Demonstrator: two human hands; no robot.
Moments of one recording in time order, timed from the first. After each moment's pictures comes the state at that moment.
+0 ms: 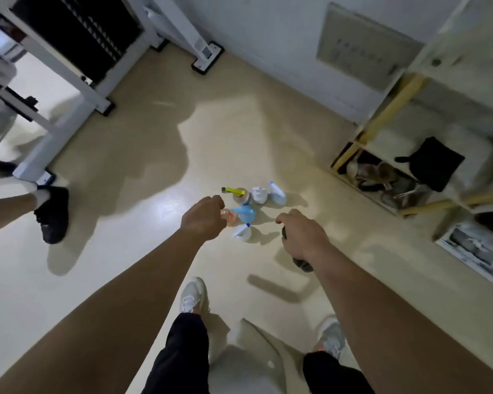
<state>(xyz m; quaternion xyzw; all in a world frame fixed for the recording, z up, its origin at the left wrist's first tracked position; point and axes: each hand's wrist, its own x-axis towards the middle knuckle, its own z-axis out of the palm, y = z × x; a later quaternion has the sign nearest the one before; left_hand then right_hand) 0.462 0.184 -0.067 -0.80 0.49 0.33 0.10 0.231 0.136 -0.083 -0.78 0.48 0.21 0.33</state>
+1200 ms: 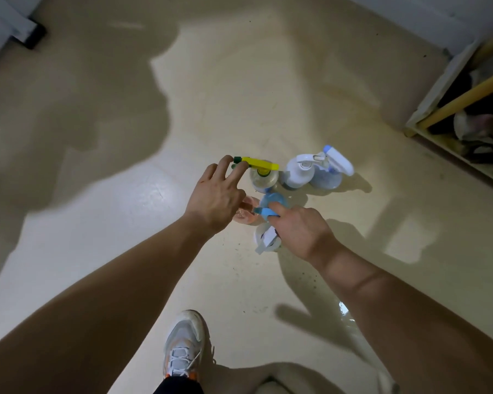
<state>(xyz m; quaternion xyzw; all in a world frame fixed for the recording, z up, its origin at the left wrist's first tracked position) 0.570 0.161 -0.414 -0.61 0.77 0.04 0.17 0.360 0.142 -0.444 -0.92 0.32 0.19 0.10</state>
